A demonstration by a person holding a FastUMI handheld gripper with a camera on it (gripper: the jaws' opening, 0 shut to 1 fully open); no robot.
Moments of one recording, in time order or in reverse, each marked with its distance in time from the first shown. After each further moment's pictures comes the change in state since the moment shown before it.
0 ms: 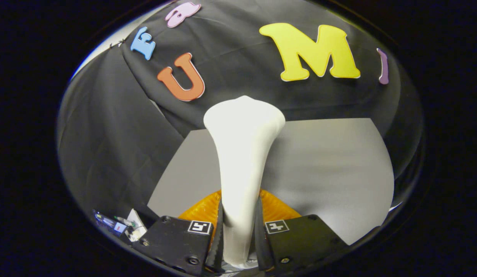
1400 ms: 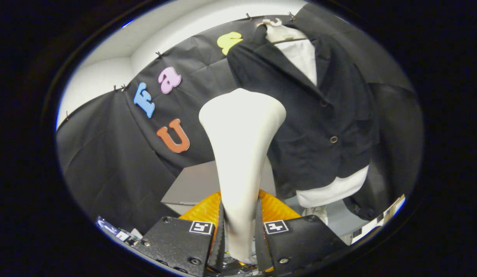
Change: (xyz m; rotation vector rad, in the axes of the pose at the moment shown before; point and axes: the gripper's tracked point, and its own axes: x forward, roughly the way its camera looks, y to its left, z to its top) arm -0.340 -0.120 -0.092 0.105 -0.488 -0.135
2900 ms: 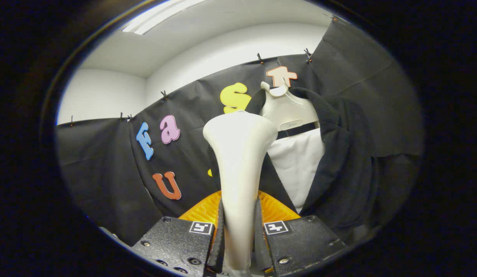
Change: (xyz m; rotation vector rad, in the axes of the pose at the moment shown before) arm 0.049 -0.052 0.239 -0.144 -0.317 0.063
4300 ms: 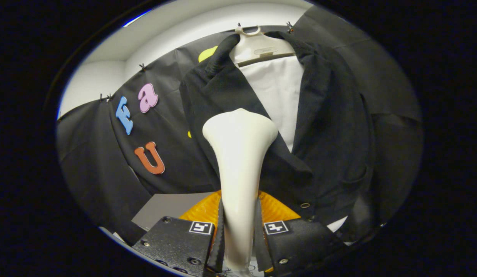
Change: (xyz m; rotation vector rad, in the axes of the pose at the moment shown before) arm 0.006 -0.034 -0.133 0.080 0.232 -0.131
